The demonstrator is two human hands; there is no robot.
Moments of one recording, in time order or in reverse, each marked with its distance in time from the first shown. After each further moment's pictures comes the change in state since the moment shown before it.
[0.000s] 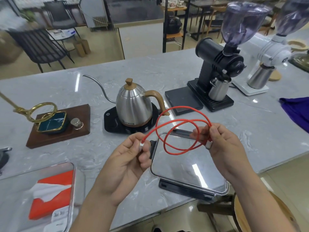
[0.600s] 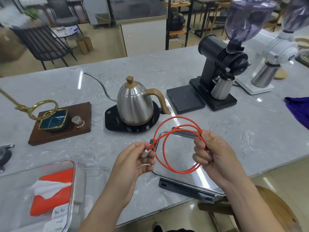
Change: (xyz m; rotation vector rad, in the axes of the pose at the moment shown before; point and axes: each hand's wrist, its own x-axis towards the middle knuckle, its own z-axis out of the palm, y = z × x) left_hand 0.003 -0.018 0.012 0.524 0.455 -0.006; right_hand -0.008 0.007 0.013 0.348 -0.030 0.287
